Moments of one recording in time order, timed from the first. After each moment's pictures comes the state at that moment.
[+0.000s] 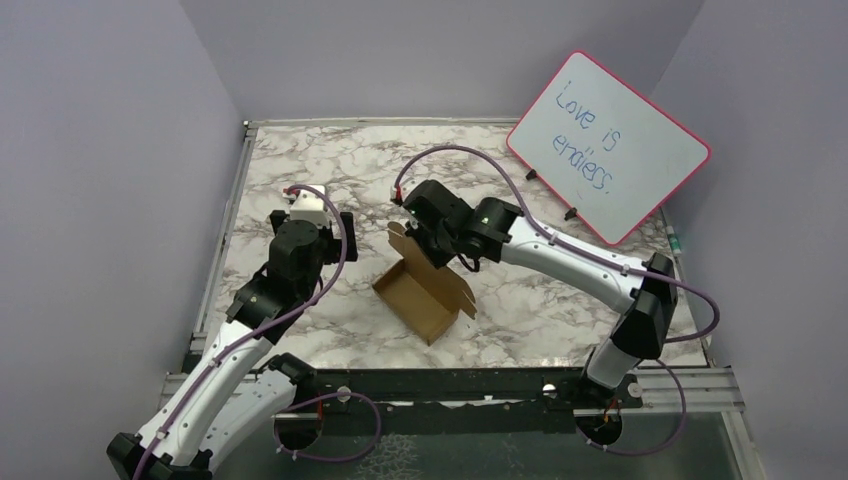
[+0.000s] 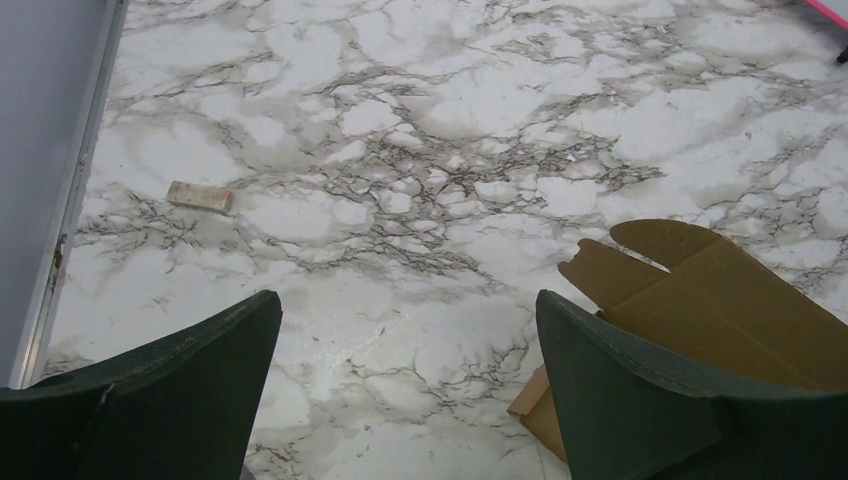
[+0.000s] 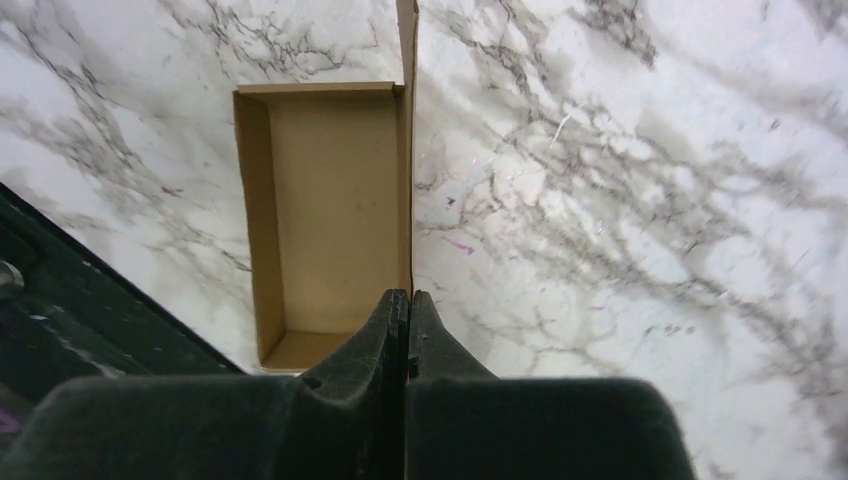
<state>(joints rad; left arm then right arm) -0.51 0.72 0.76 -0.40 -0.41 -0.17 1.03 1.66 1.57 -0.84 0.20 0.22</state>
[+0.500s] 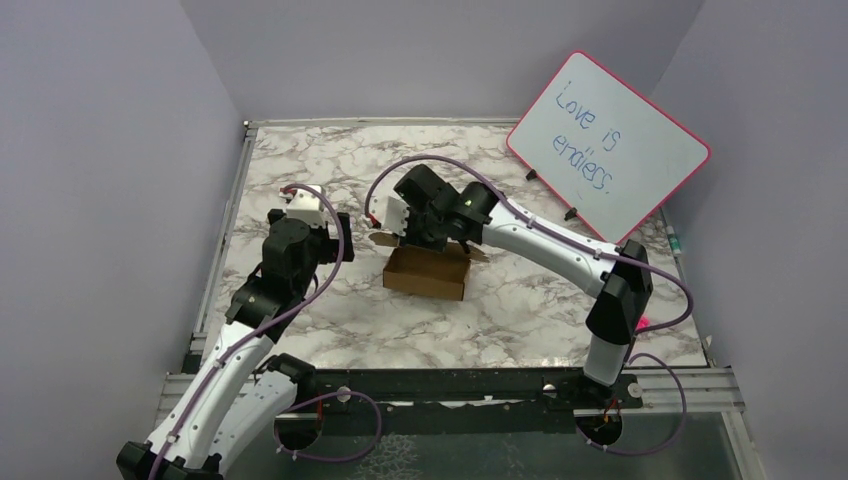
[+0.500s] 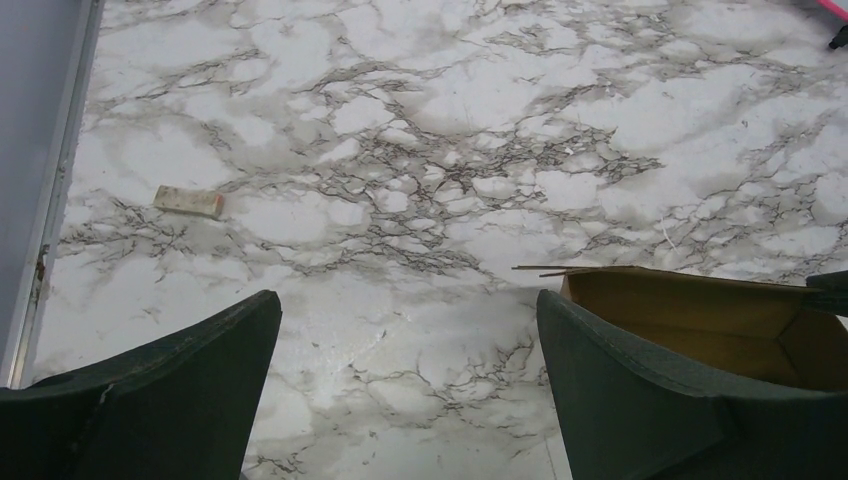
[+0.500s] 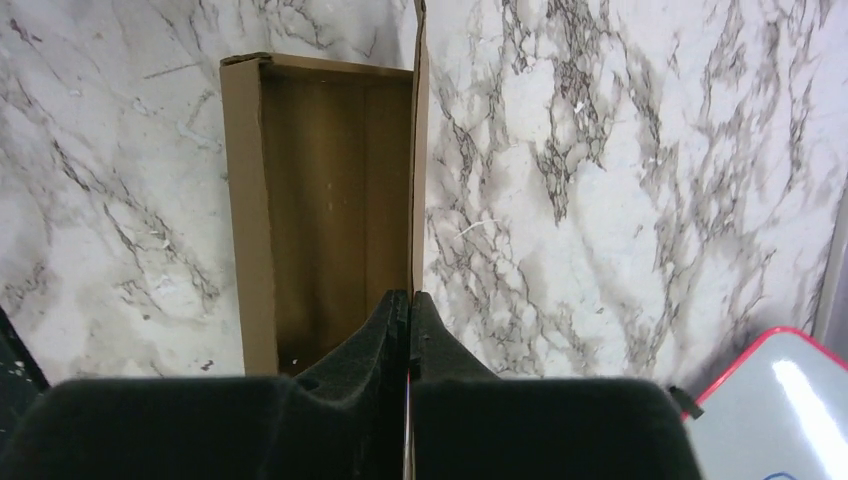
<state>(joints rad) -0.41 0.70 0.72 -0.37 -0.28 -0.13 0.98 1.81 1.73 -0.88 0.04 -0.50</state>
